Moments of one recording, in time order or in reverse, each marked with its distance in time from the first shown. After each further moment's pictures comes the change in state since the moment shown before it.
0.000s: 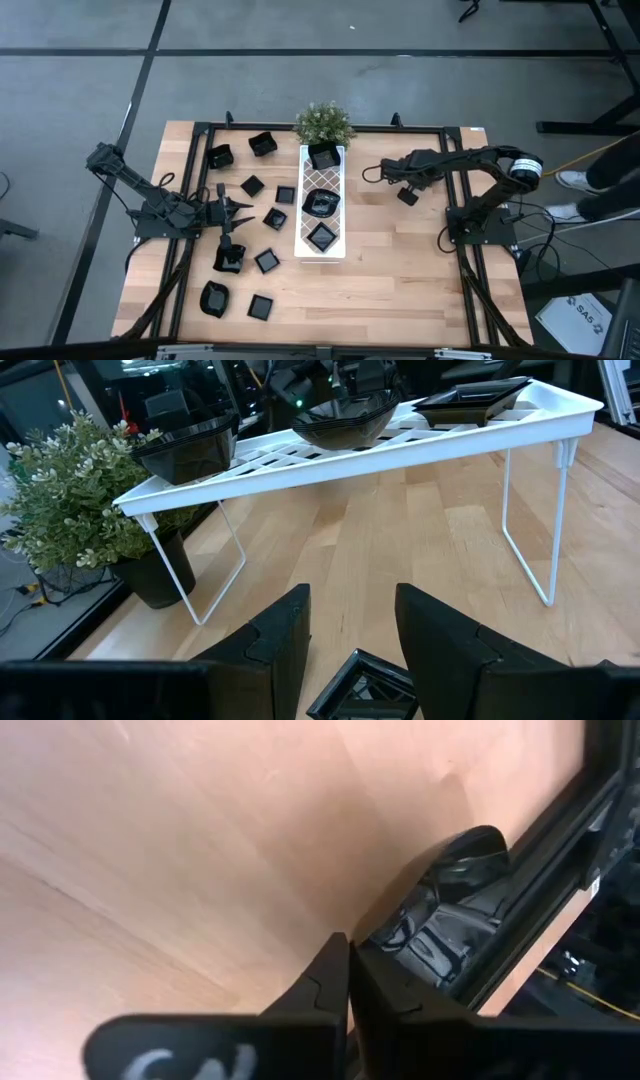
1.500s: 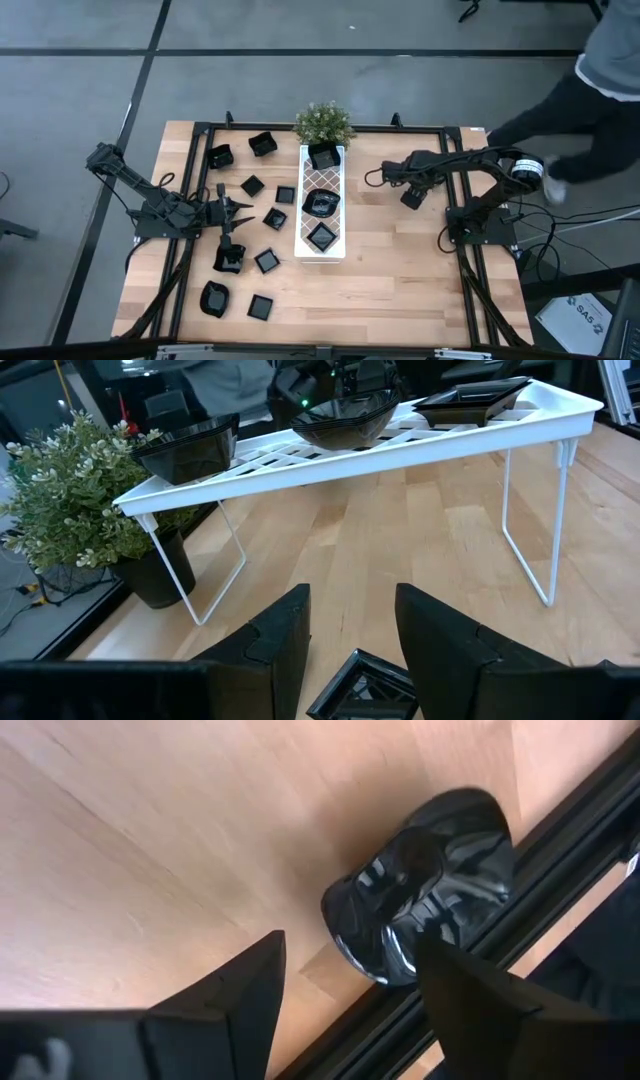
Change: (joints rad) left arm 0.000 0.000 0.000 0.000 0.000 0.000; right arm 0.010 -0.003 0.000 -0.076 -0.068 -0.003
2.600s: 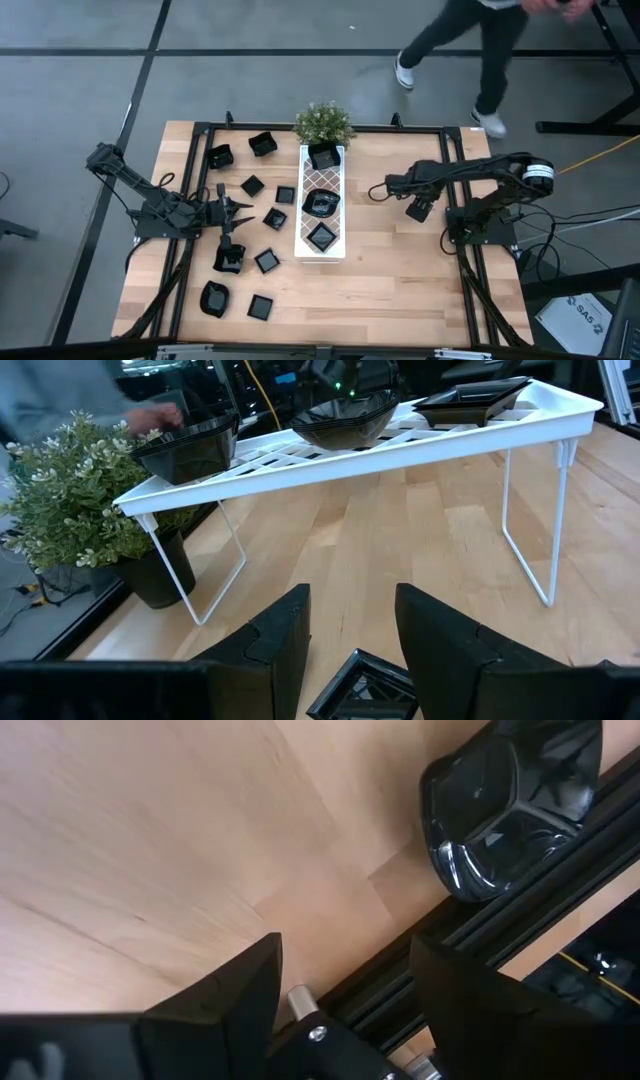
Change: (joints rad) left arm 0.000 0.000 0.000 0.000 0.000 0.000; right arm 0.146 -0.090 -0.031 -0.130 -0.140 0.099
